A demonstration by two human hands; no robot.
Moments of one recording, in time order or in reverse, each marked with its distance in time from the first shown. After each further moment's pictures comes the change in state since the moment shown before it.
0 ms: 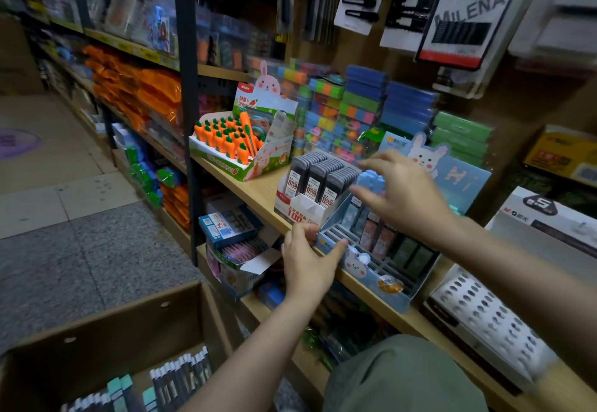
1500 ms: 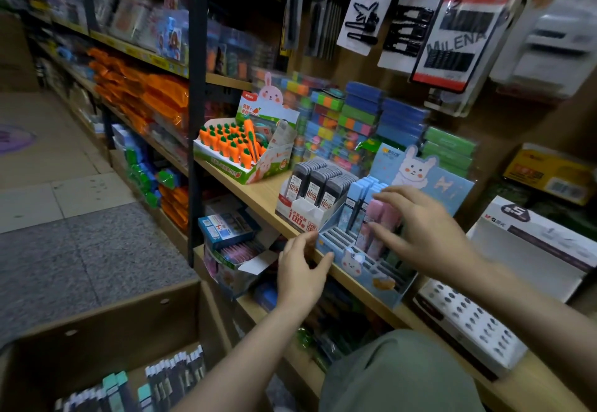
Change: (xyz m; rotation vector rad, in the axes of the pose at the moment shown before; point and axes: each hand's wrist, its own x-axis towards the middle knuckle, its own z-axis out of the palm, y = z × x) left_hand -0.016 -0.011 -0.017 -0.039 -0.102 0.054; right_hand -0.060 -0.007 -0.035 -0.026 -0.098 -0.035
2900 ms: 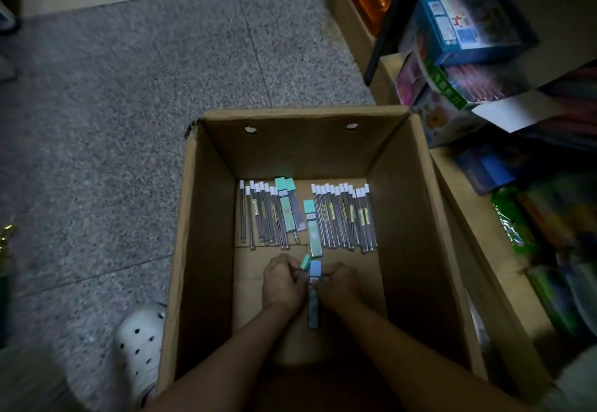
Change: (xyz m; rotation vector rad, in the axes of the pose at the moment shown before) left_hand -0.176 -0.334 -0.178 0.472 0.174 -0.916; right_hand -0.144 -0.301 0.427 0.591 -1.150 0.448
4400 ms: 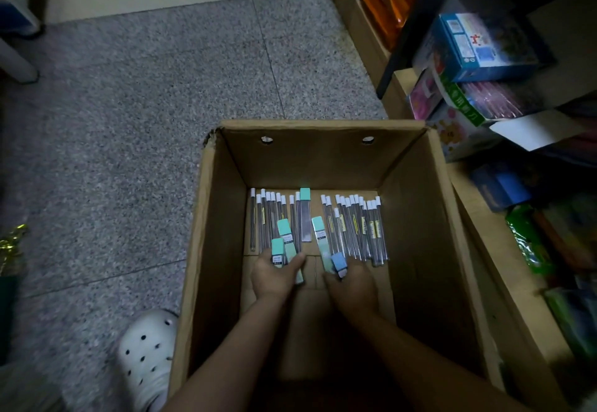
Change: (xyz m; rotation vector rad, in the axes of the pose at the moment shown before) left_hand 0.020 0.010 -0.032 -0.514 0.117 -0.330; right_hand 0.017 0.001 -0.001 -0.002 0.188 -0.063
